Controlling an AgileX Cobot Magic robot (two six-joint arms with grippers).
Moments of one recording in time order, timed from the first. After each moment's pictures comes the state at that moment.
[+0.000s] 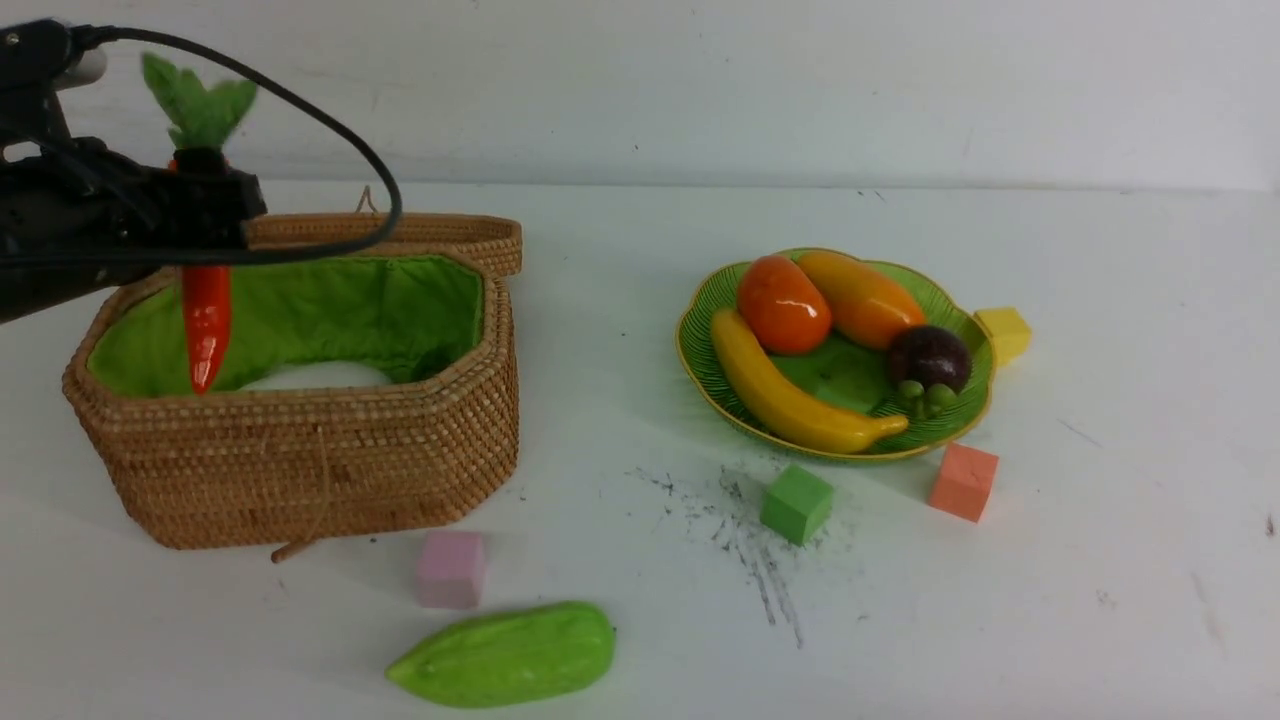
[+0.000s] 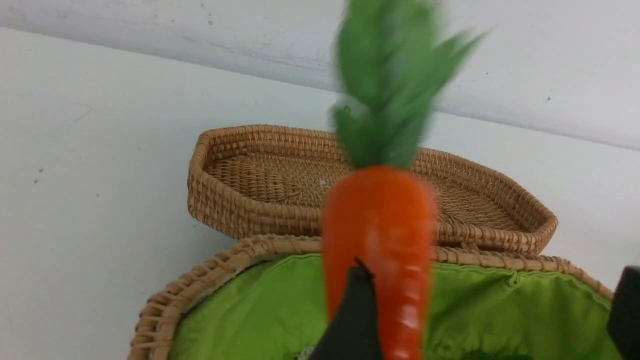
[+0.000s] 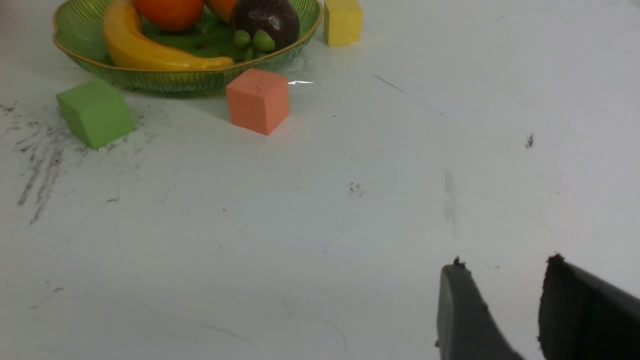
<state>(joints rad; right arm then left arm) 0.00 -0.02 0.02 -0.01 0.38 -0.02 0.00 1.47 -0.98 -1.69 -0.03 1.42</state>
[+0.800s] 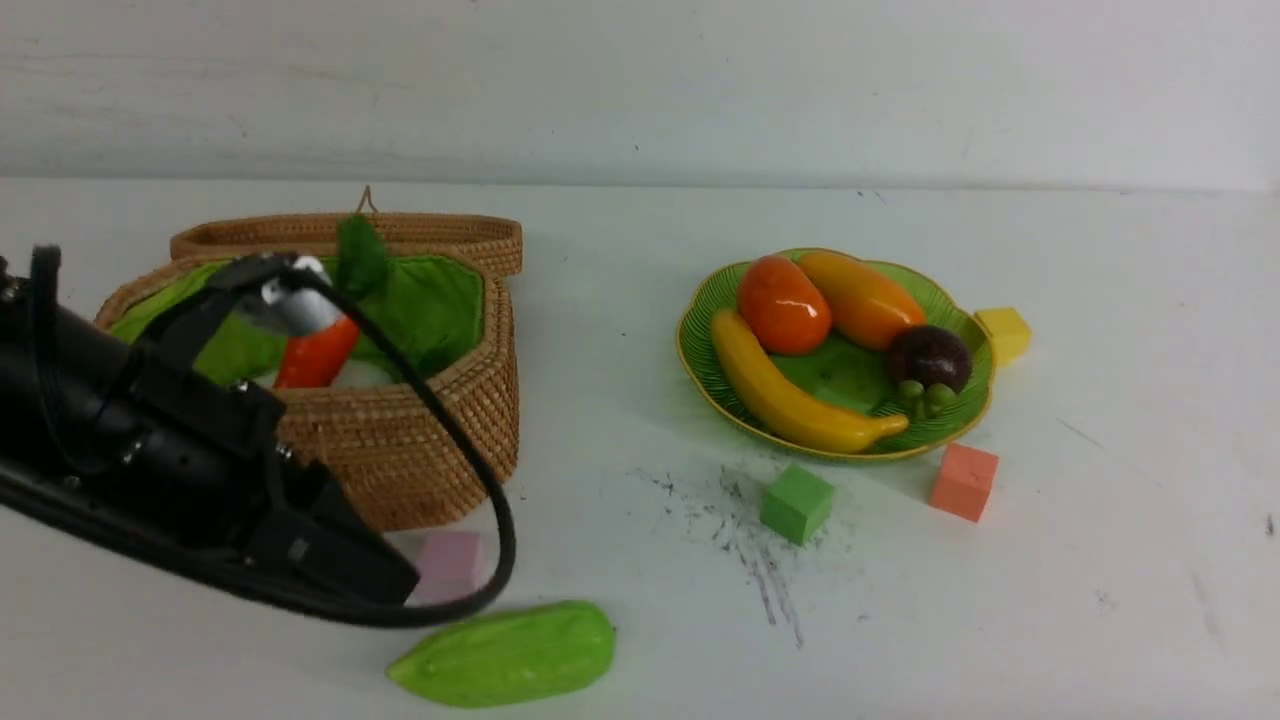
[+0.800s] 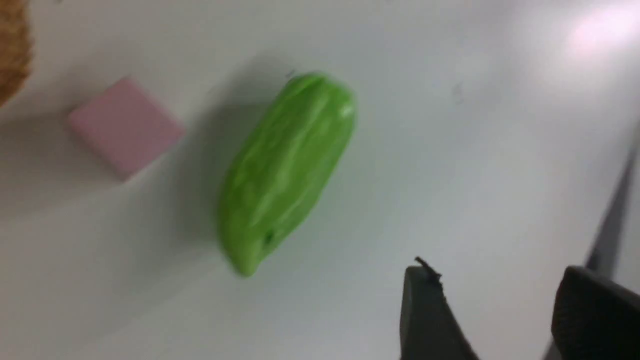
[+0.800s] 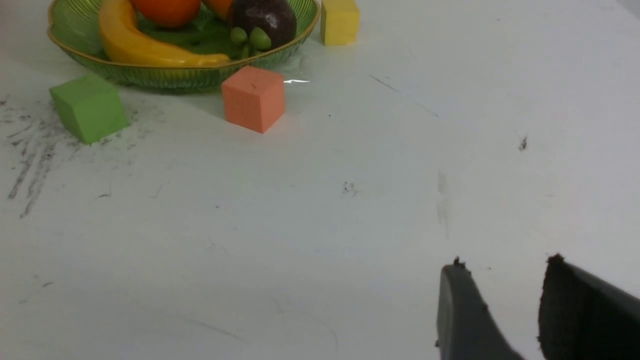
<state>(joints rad) 0.00 -0.02 0.02 -0.04 0.38 -0.02 -0.05 1.40 -0.99 -0.69 1.13 0.86</state>
